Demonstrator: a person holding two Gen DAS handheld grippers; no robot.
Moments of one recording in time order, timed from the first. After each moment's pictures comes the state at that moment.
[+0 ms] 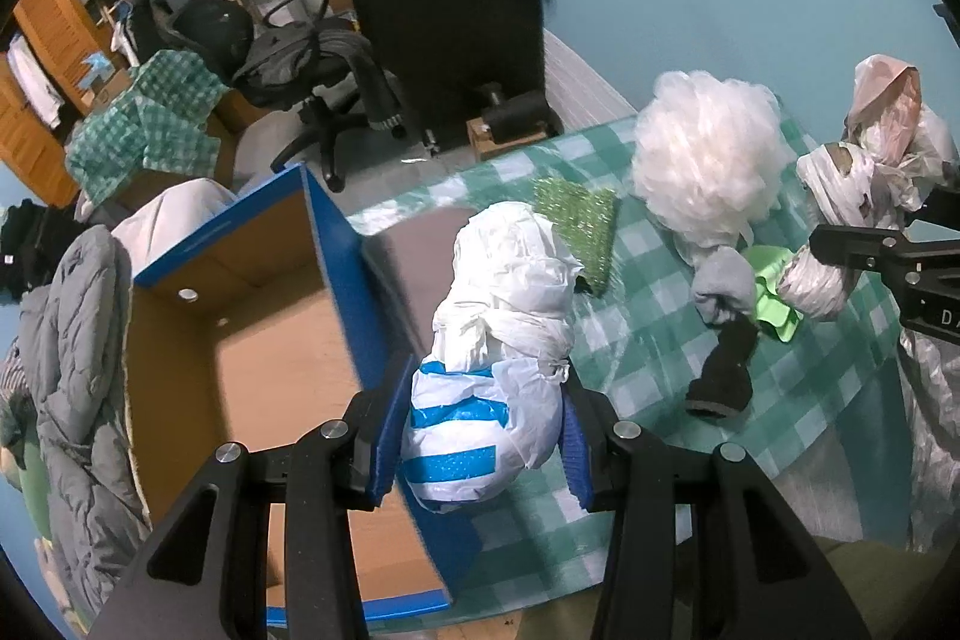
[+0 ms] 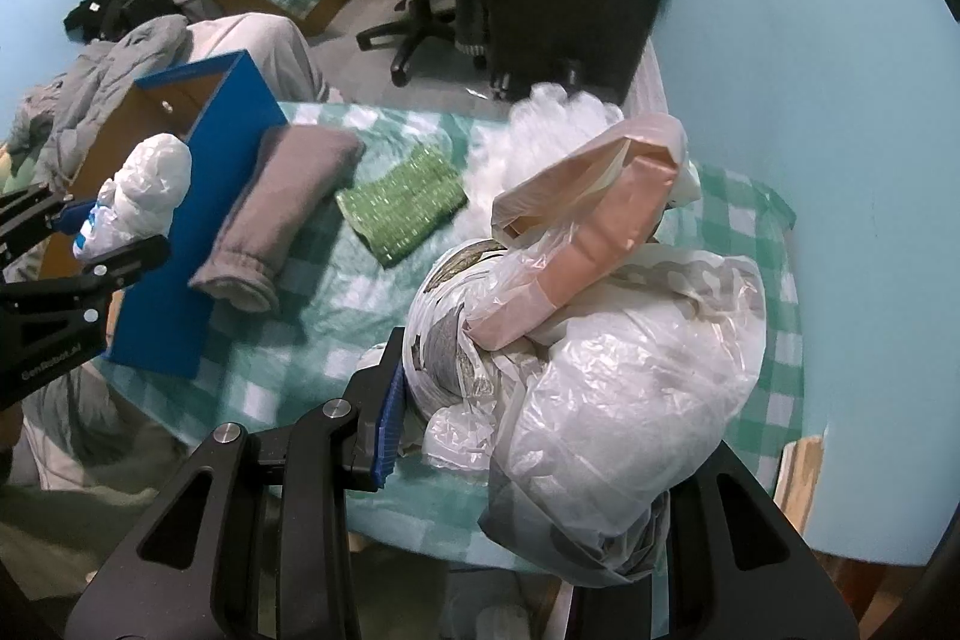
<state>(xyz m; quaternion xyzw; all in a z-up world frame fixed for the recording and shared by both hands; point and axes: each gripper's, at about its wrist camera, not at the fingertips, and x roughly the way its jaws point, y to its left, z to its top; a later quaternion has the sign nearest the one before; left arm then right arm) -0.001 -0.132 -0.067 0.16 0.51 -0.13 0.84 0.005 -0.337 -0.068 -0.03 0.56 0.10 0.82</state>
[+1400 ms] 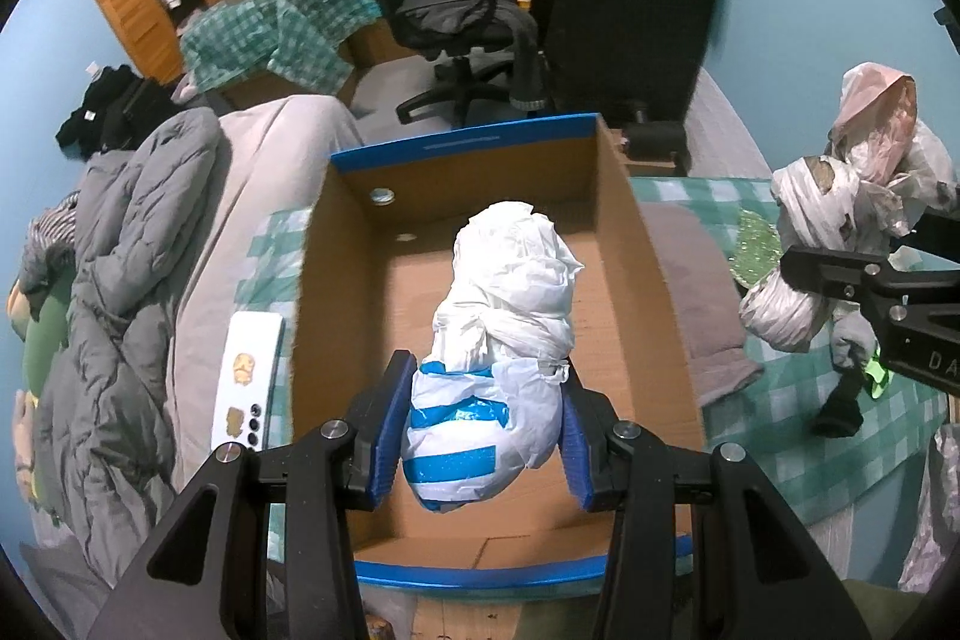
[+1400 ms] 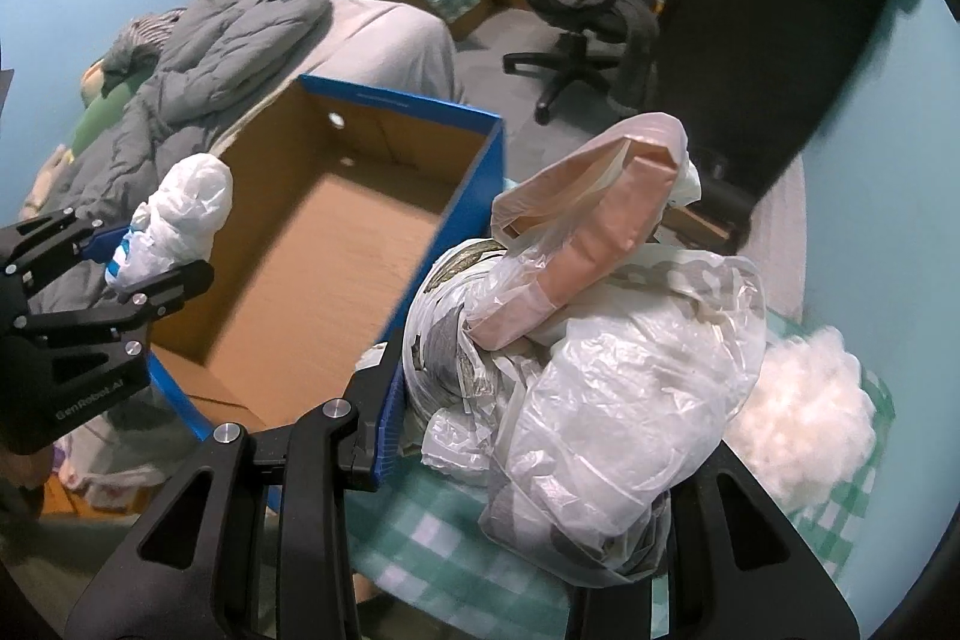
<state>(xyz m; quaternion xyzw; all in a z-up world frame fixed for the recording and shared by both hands) 0.006 0.030 -0.061 0.07 0.51 0.01 0.85 0.062 -0.156 -0.063 -0.09 0.53 0.25 0.80</state>
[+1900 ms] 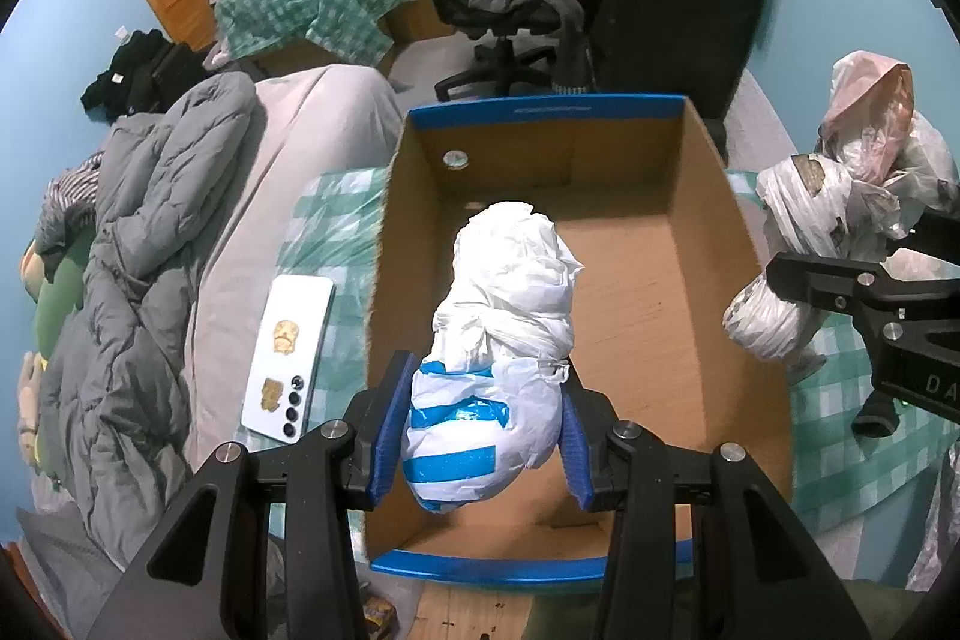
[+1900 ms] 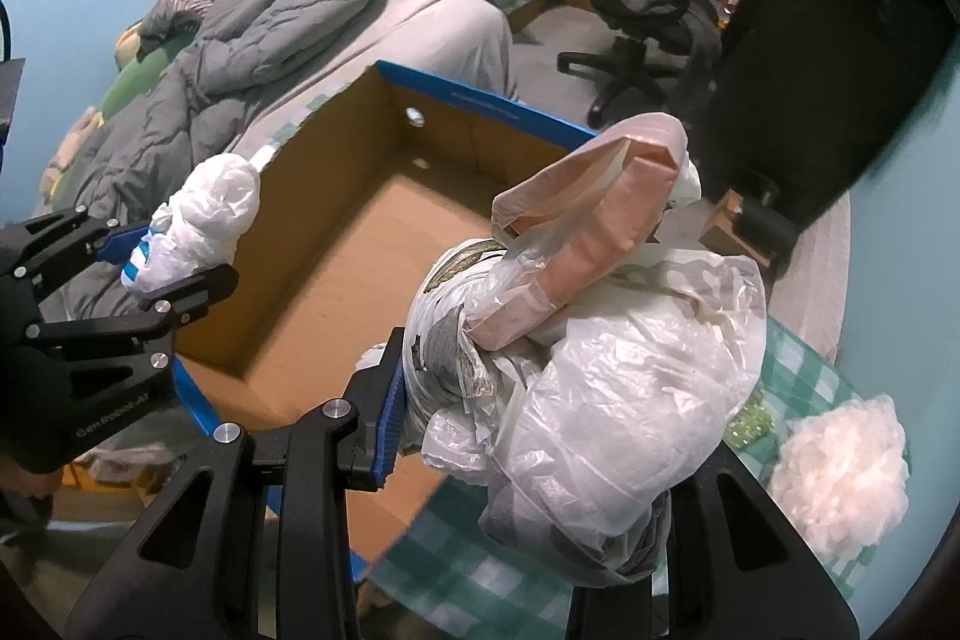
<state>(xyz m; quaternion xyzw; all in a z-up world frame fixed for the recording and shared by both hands) 0.004 0.080 -0.076 0.05 0.53 0.05 0.84 0.066 -0.089 -0.075 -0.12 0.53 0.30 0.78</state>
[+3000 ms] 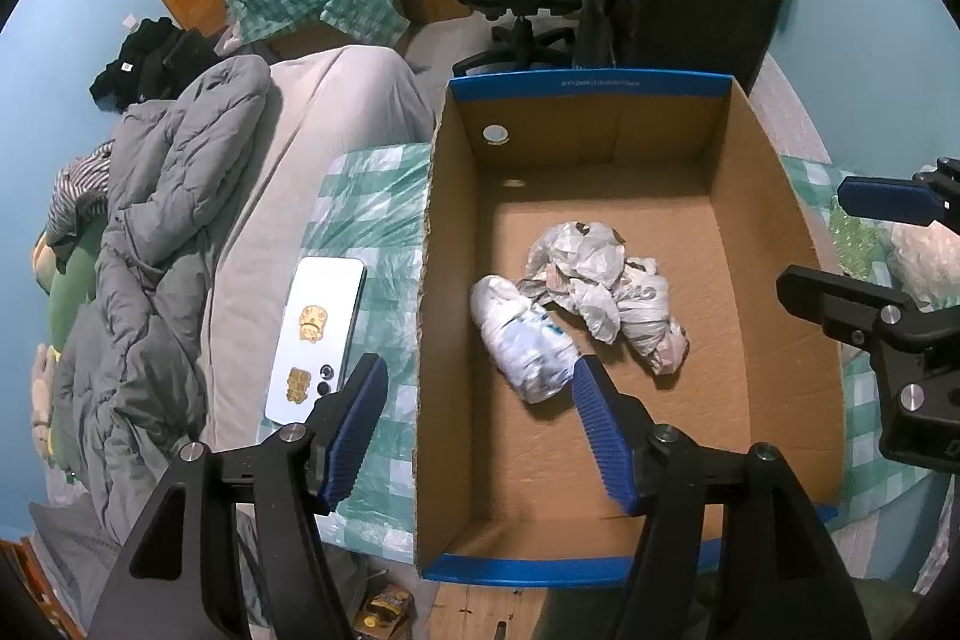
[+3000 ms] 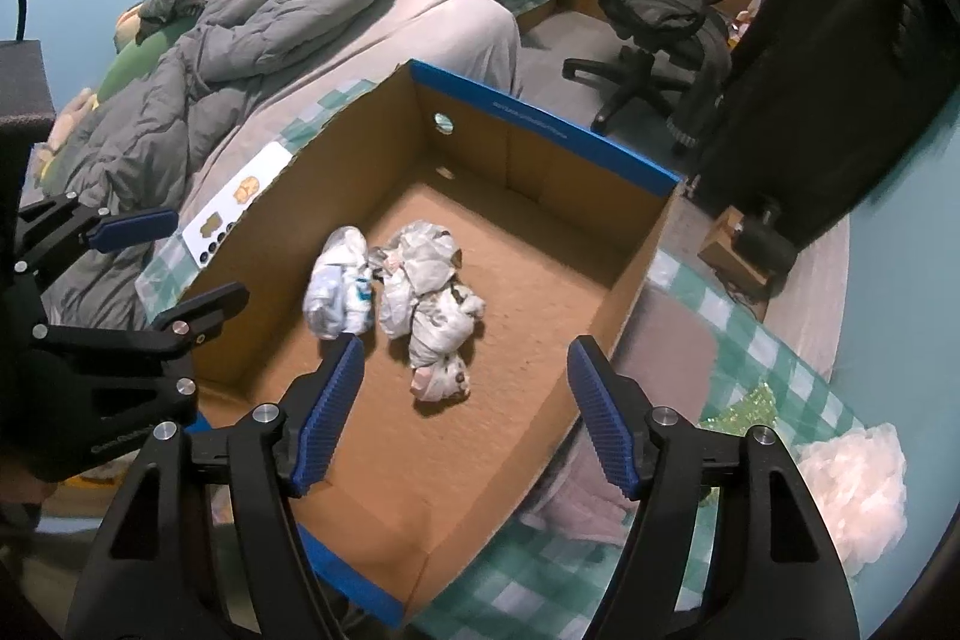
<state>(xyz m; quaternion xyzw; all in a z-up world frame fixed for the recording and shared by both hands) 0.006 0.098 -0.085 0.06 0.55 0.06 0.83 0.065 -0.060 -0.074 -0.14 0.53 0.29 0.79</state>
